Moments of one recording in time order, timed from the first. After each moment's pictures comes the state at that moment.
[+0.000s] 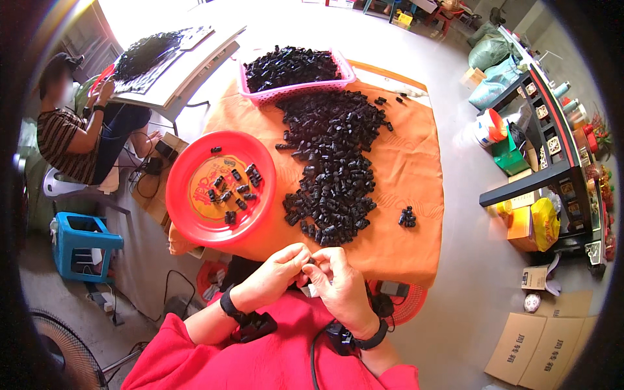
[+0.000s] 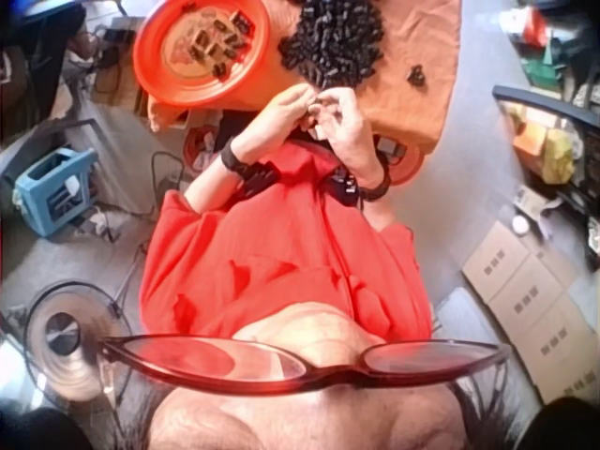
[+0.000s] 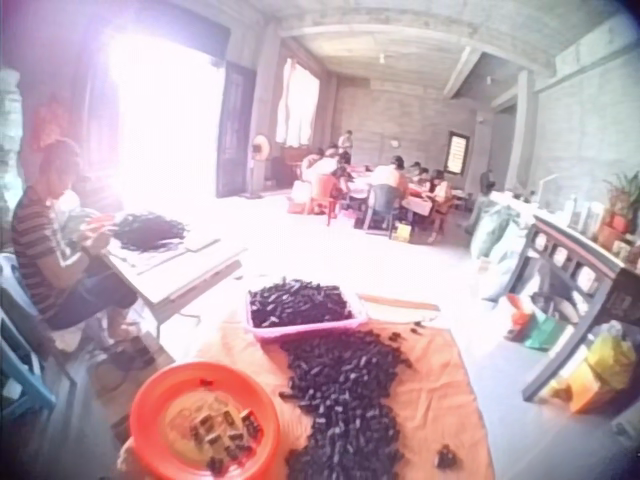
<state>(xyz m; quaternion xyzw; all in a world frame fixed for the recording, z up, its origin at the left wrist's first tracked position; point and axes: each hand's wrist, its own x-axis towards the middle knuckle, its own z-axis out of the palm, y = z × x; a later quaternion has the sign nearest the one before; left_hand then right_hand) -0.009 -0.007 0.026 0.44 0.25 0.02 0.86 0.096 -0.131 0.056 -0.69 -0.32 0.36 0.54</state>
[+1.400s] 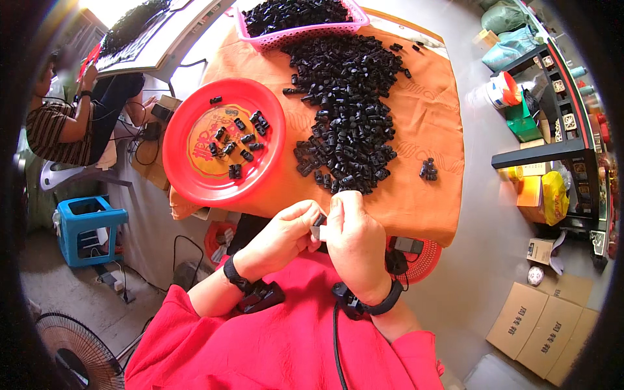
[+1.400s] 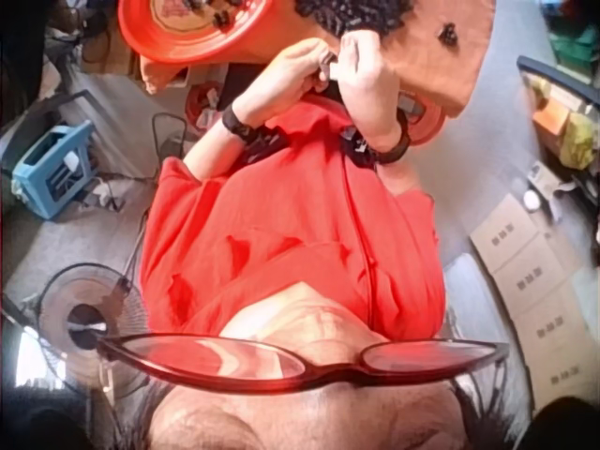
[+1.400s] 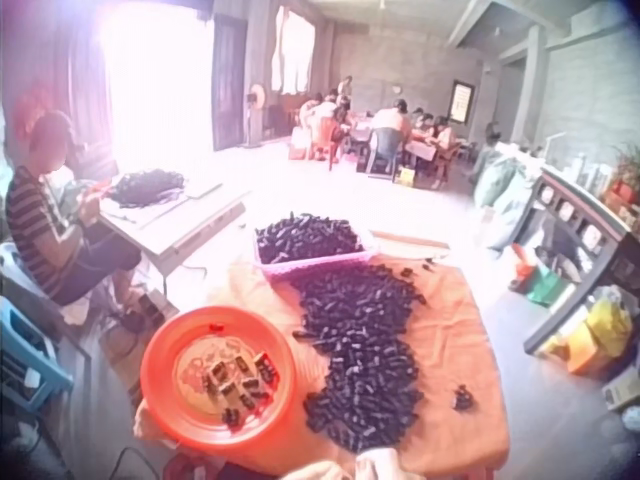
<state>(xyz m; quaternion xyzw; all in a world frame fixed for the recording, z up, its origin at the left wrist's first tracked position) -0.020 -0.002 0.017 0.31 0.21 0.00 0.93 0.084 -0.107 0.053 -0.84 -0.34 0.15 0.40</state>
